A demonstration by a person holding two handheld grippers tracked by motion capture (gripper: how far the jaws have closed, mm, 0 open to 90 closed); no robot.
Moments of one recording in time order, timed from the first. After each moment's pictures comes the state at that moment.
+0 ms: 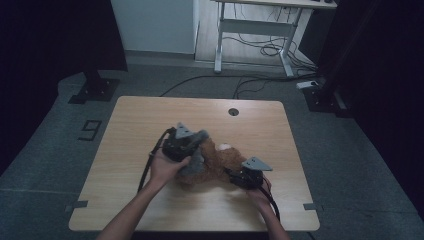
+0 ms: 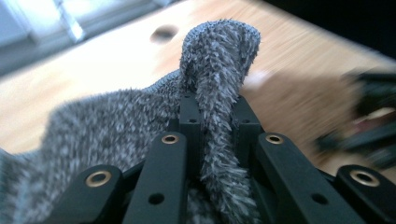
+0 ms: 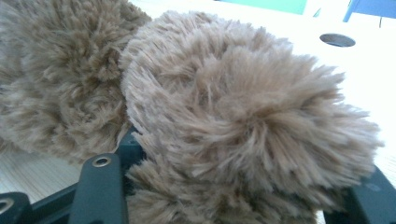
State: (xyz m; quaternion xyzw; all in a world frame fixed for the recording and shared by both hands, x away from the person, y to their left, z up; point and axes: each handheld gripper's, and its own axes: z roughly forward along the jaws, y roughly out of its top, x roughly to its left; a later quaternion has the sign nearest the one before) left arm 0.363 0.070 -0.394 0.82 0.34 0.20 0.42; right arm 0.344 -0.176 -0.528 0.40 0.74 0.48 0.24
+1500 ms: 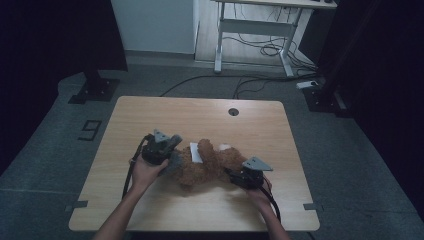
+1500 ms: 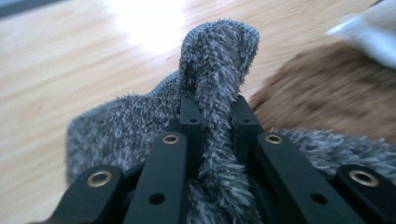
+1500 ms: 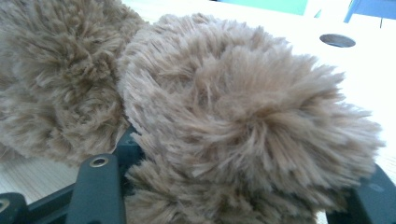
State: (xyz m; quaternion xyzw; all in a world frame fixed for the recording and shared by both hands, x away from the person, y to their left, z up) left arm 0.384 0.168 -0.460 0.79 0.46 0.22 0.34; right arm 0.345 -0.178 -0.530 0.40 0.74 0.48 0.24
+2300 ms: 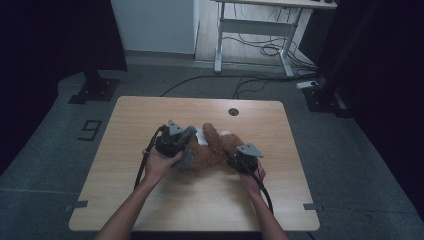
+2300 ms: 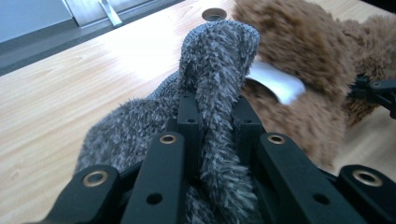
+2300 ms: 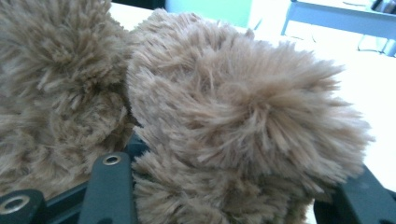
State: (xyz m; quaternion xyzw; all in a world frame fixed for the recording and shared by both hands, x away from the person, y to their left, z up) left arm 0.400 0.108 -0.425 0.81 0.41 0.23 0.36; right arm 0.398 -0.160 -0.529 0.46 0.70 0.45 0.32
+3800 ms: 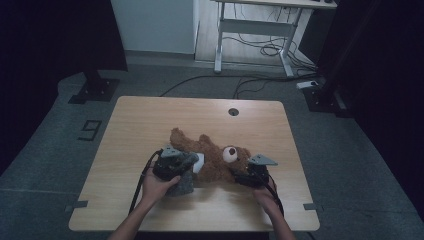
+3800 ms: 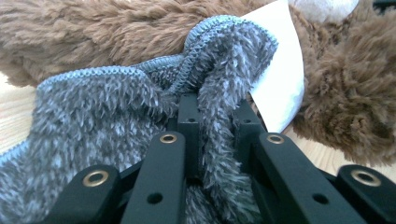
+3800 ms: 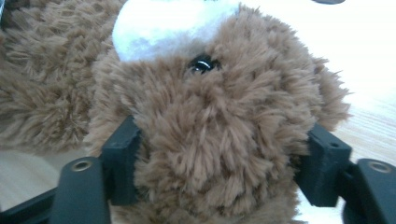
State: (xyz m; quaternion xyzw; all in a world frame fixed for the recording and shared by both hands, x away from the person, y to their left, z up) left arm 0.358 0.124 -0.486 0.80 0.41 0.10 0.42; right arm 0.349 -0.193 -0.520 0.45 0.75 0.44 0.20
